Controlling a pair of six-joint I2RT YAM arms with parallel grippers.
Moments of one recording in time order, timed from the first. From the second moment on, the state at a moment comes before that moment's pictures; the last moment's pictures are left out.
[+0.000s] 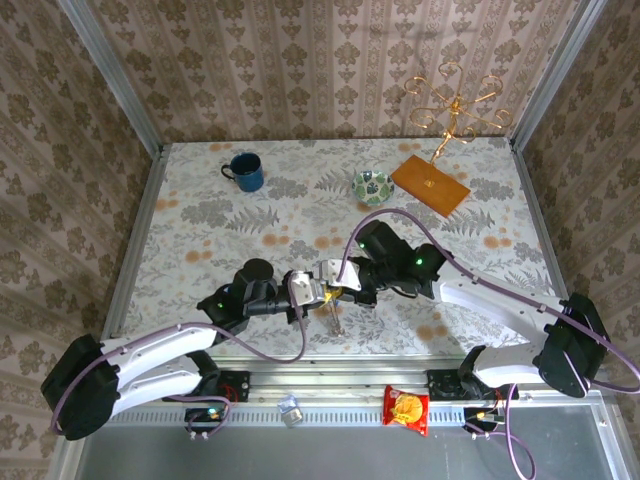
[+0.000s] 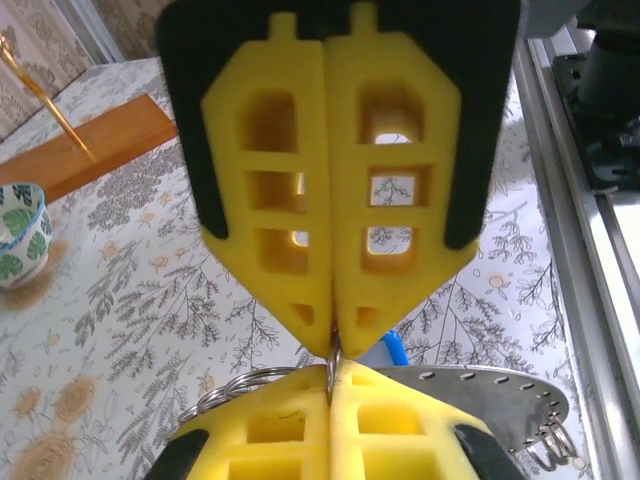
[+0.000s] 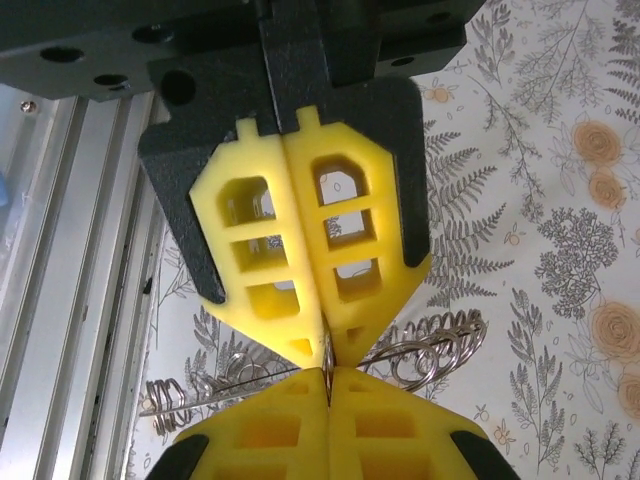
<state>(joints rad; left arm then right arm) -0.89 1.00 0.40 0.21 0.45 0.40 0.82 1.30 0.98 -0.56 -0.40 -0.65</state>
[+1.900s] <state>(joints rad) -0.89 1.01 0.35 0.33 0.37 0.38 0.80 1.34 1.03 -0.62 -0.35 0.27</state>
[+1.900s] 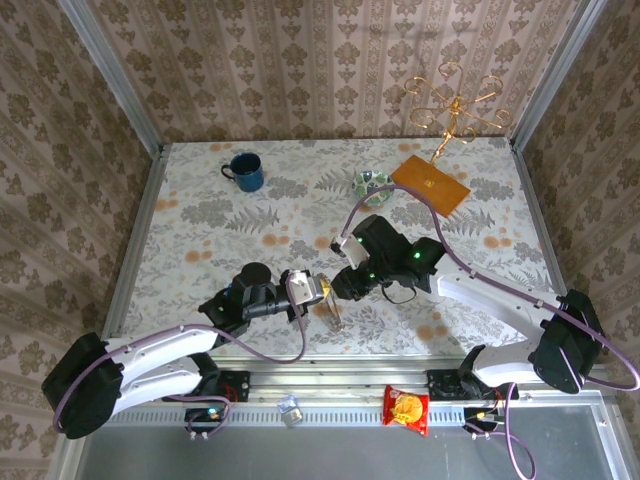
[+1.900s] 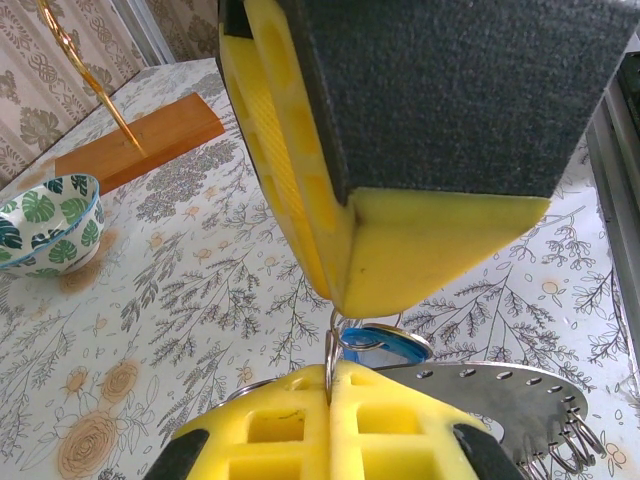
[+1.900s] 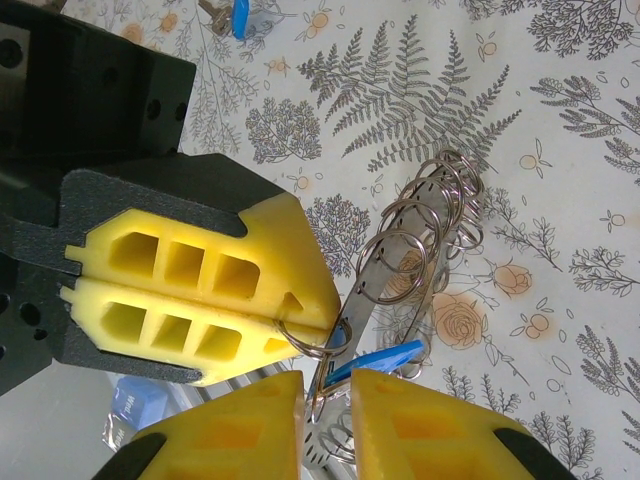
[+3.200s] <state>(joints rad) -0.89 1.01 0.30 0.45 0.35 0.35 0.71 1.37 0.96 -0.51 -0.51 0.27</state>
